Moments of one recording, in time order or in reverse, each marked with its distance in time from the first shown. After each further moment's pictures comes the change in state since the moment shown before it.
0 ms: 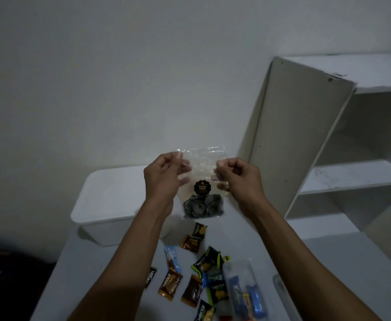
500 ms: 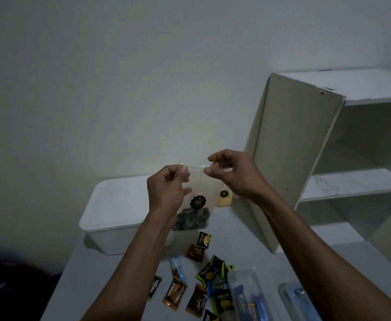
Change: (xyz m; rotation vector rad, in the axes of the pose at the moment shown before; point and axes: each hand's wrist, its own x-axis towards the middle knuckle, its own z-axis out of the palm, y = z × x) left_hand -0.020 0.010 -0.005 0.128 0.067 0.099; right_hand 0.003 -0.049 0.002 -0.551 -0.238 -0.285
